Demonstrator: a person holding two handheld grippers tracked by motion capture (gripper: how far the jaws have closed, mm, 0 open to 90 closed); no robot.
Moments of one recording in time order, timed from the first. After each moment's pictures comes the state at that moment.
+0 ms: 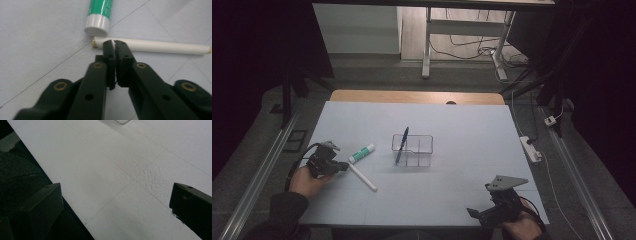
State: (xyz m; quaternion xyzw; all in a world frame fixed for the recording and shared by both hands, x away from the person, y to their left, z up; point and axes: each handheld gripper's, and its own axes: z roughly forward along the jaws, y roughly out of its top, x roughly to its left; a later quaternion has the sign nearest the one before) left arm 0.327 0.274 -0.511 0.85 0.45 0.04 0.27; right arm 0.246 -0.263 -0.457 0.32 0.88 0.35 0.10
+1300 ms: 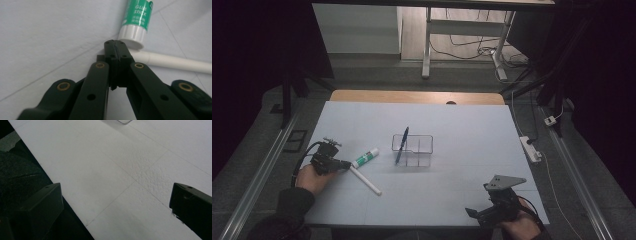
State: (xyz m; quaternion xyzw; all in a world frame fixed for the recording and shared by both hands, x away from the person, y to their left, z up) left arm 0.345 0.273 -0.527 0.82 0.50 0.00 0.26; right arm 0.247 -0.260 -0.458 0.31 0.88 0.35 0.10
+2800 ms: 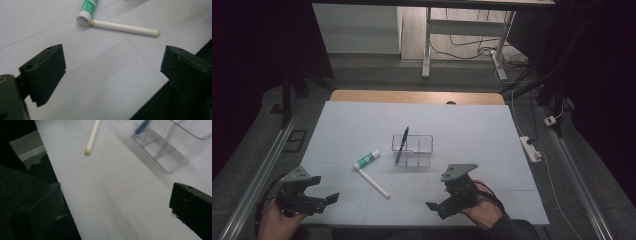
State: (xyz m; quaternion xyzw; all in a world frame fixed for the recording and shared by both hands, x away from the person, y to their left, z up) left arm 0.202 0.288 -0.478 0.79 0.47 0.09 0.38; right arm 0.267 -0.151 -0.448 0.21 0.90 0.37 0.06
